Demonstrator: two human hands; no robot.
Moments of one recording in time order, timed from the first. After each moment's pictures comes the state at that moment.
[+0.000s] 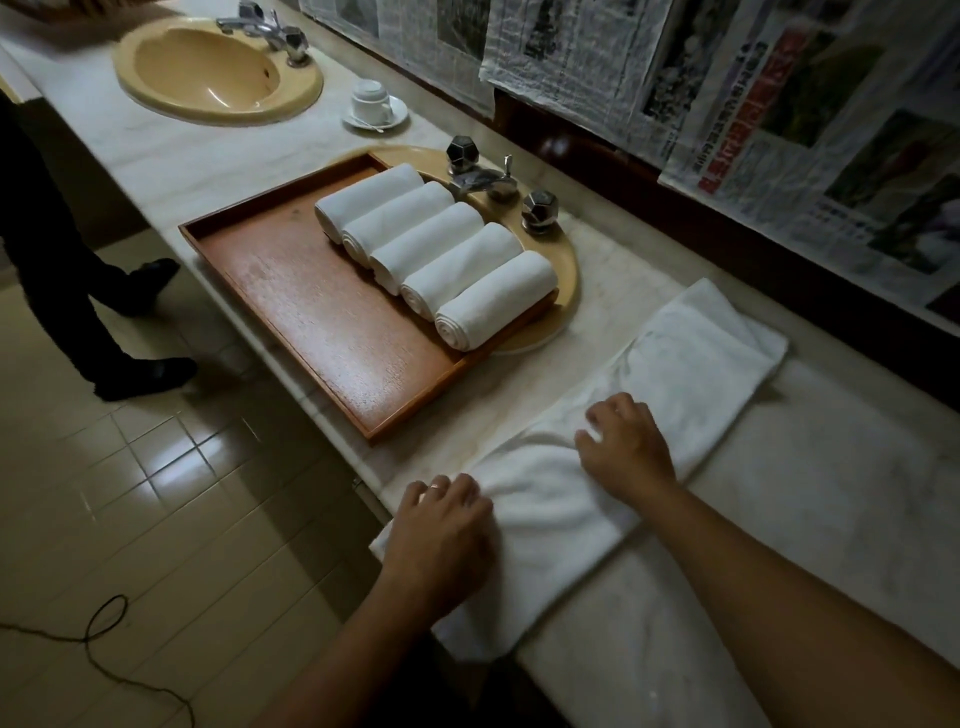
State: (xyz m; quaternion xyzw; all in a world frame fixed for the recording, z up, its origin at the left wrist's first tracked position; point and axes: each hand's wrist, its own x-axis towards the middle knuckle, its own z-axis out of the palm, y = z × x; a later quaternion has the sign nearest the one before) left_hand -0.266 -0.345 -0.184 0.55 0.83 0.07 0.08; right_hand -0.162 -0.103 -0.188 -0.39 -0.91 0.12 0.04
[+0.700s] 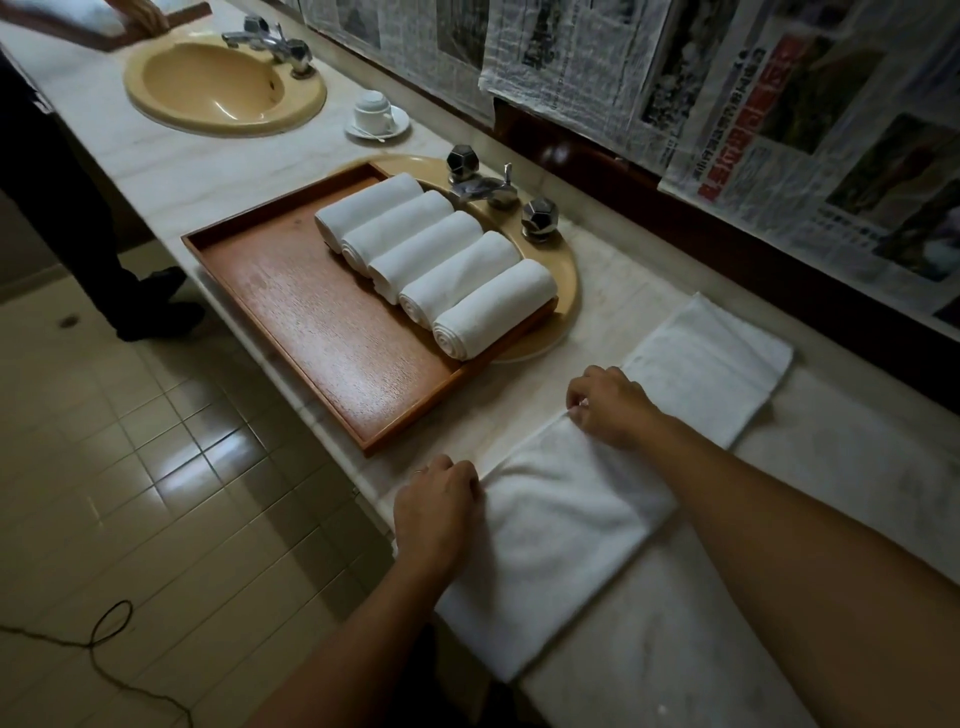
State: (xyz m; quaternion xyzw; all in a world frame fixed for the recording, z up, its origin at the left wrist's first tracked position) left_hand -0.284 -0.305 -0.188 0.35 0.91 0.17 0.12; right_hand -0.212 -0.051 -0.164 -0.29 -0.94 0.13 -0.10
